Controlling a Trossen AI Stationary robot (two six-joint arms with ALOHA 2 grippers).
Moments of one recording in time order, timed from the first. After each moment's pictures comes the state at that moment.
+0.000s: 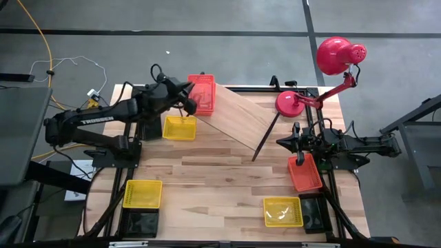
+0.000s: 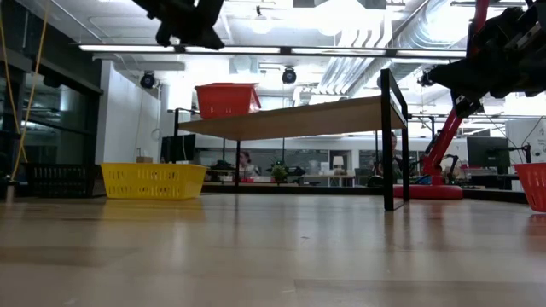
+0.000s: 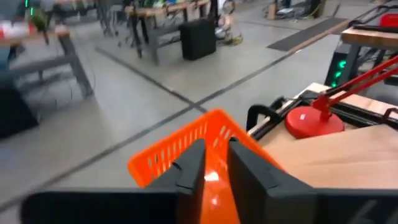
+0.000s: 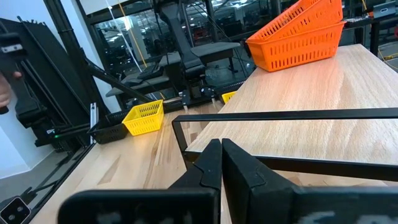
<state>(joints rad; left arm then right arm) 0.41 1.11 0.92 -0.09 -0.56 -0.08 0.04 0.03 0.02 0.01 0.10 0.23</state>
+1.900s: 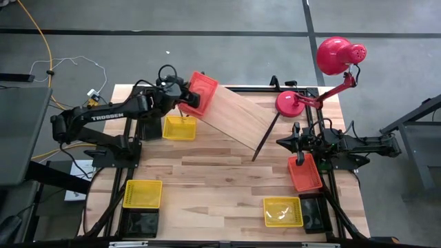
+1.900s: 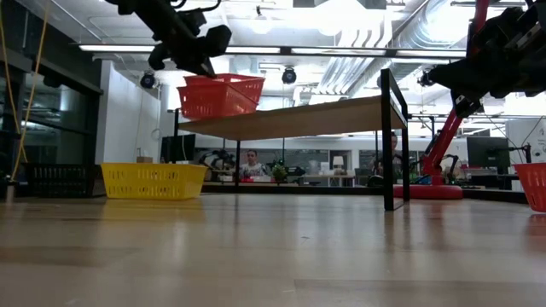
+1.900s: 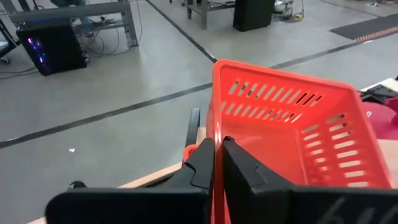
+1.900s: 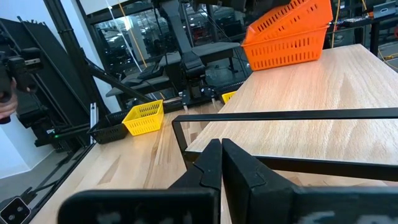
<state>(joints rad) 0.47 1.22 0.94 -0.19 -0.69 -0.33 0.04 0.03 0.02 0.01 0.10 0.23</state>
